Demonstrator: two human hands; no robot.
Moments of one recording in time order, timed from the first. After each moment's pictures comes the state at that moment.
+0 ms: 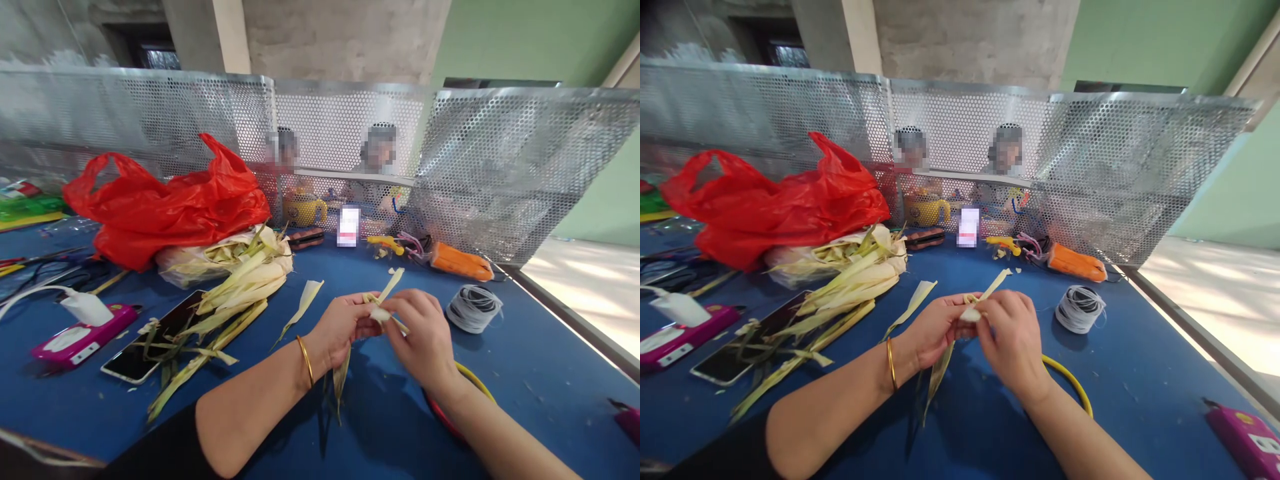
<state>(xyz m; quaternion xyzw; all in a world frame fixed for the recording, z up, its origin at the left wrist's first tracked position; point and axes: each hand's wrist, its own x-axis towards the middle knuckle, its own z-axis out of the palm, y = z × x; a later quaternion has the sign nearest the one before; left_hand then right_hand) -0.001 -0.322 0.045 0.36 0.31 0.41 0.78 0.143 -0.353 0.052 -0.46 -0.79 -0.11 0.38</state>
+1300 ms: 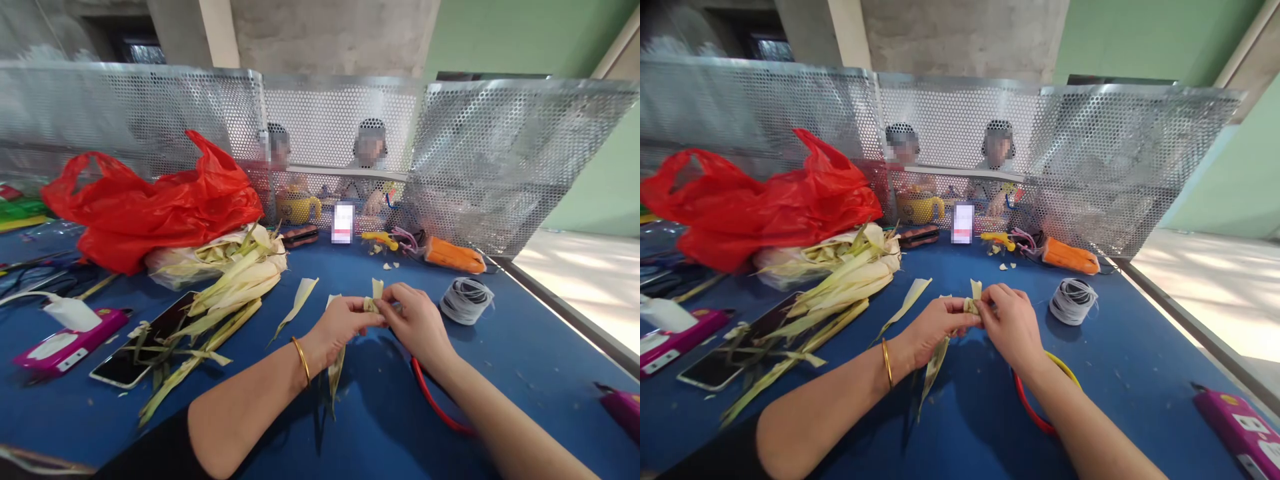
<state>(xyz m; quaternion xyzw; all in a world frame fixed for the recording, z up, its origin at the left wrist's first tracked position) 0.000 -0.328 0.047 0.52 0.37 0.39 0.67 0.153 -0.340 0.053 -0.55 -0.77 0.01 0.33</state>
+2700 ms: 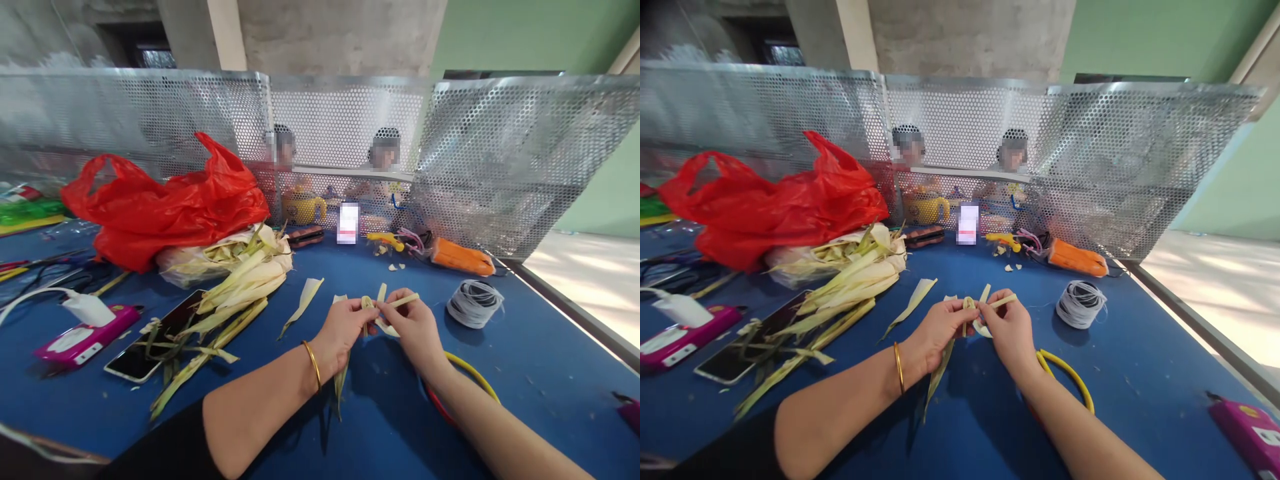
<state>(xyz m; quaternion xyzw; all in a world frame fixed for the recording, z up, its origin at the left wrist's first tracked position) 0.007 -0.325 0.035 0.40 0.42 0.43 0.69 0.136 -0.336 0.027 -0.54 -0.54 0.36 0.53</state>
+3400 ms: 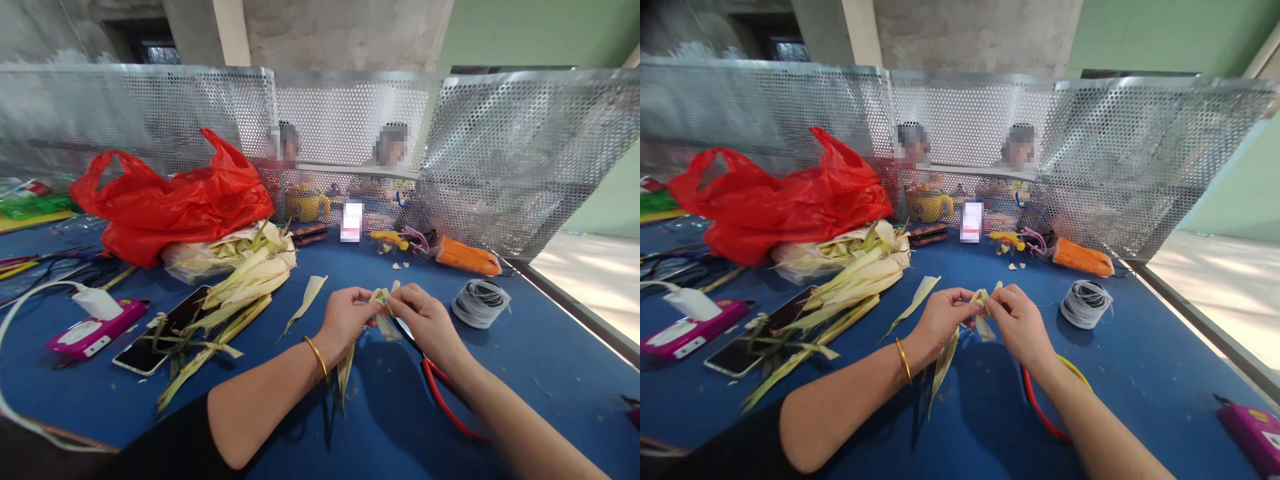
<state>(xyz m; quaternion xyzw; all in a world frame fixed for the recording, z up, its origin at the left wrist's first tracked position) 0.005 -0.319 0.034 0.48 0.42 0.48 0.60 0.152 -0.336 0.047 -0.53 -0.71 0.20 0.42</state>
